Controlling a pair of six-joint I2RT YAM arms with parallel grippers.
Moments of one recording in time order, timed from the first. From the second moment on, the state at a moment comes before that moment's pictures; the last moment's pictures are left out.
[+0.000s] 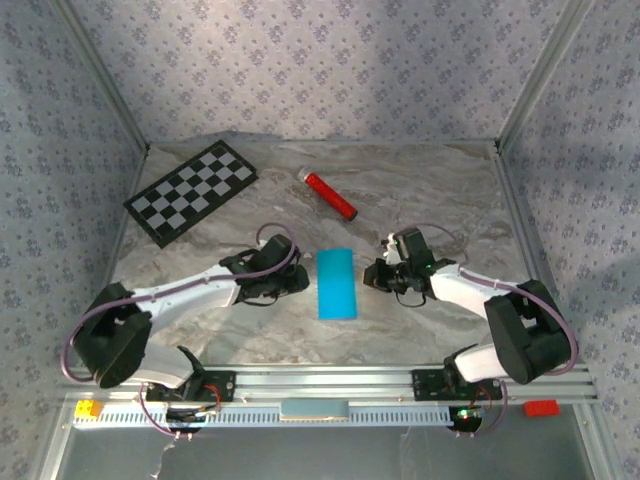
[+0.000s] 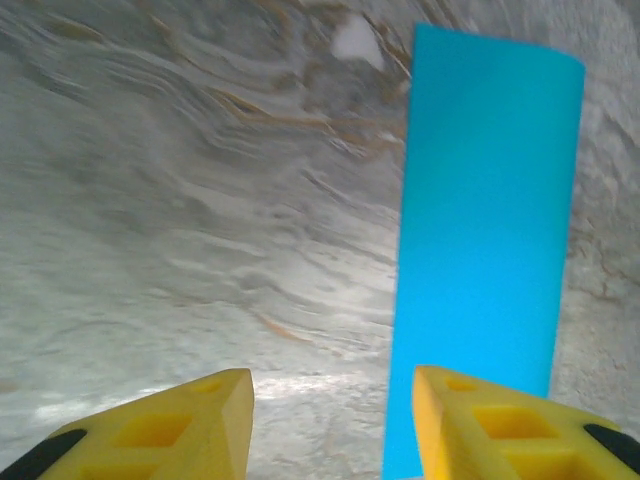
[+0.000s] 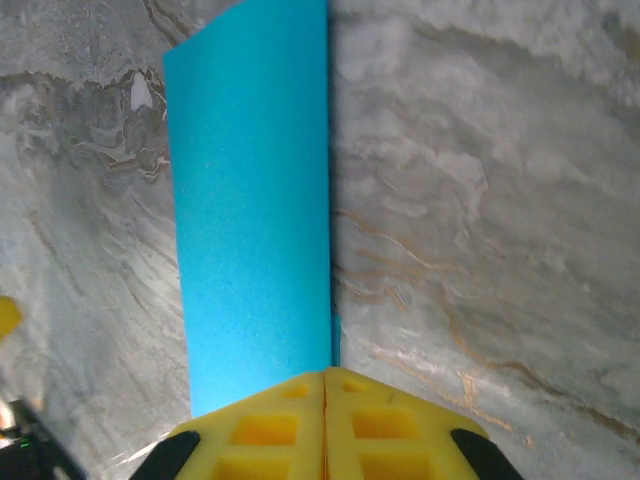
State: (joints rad) left arm -0.83 1.40 0.78 -0.38 0.00 -0.98; right arm 0.42 1.39 0.56 -0.11 -0.49 0.66
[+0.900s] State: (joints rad) left arm -0.82 1.54 0.82 -0.24 0.19 -0.99; right arm 0.45 1.63 0.62 0.03 -0.64 0.69
